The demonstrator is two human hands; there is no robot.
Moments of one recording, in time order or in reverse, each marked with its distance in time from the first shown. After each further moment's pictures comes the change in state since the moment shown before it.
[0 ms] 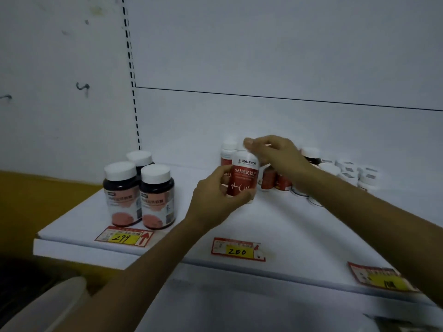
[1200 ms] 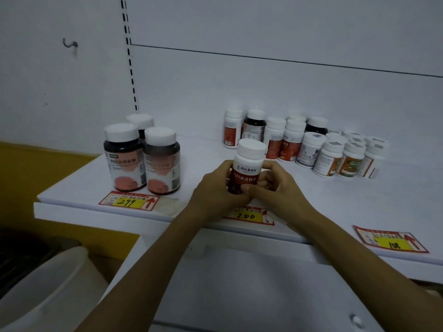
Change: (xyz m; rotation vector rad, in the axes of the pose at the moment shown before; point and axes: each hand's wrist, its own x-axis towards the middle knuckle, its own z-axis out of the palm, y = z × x) left_hand -0.032 -0.040 0.006 0.025 -0.172 -0.043; right_hand -0.074 0.075 0.060 0.243 -0.057 -0.011
